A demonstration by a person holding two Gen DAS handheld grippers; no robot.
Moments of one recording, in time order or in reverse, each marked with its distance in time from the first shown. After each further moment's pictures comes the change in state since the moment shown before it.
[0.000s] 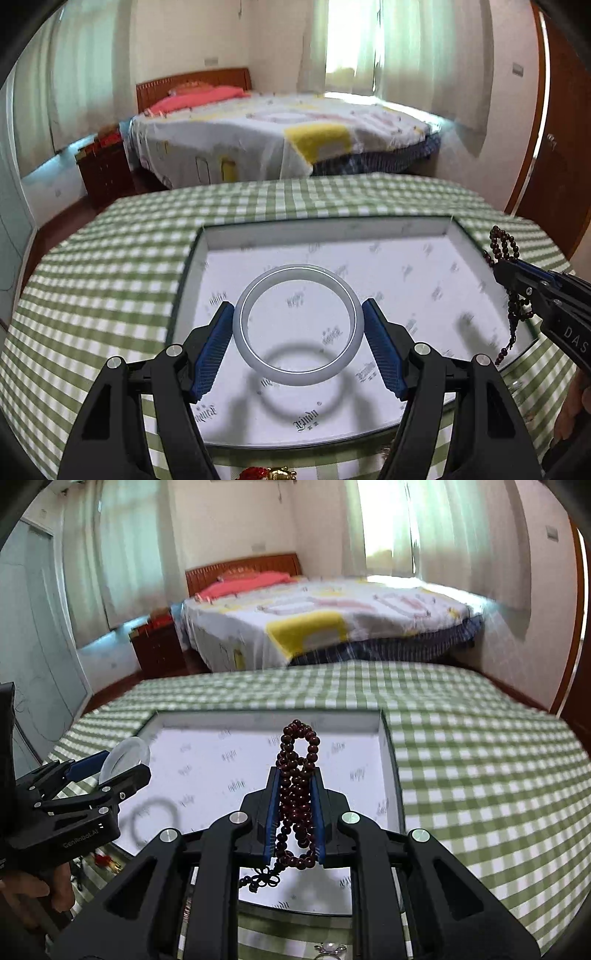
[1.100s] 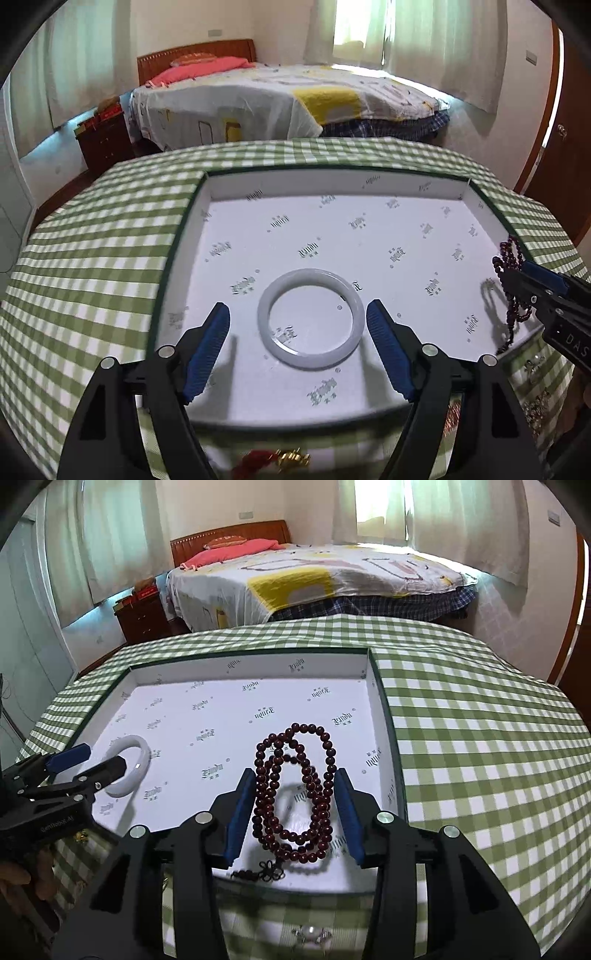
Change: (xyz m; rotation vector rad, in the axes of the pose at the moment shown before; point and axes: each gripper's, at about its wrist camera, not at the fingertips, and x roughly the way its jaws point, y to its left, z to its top) left arm 0.002 0.008 -0.019 -0.023 0.090 0.012; right arm 0.007 -0.007 -0.024 0.015 0.084 -0.048
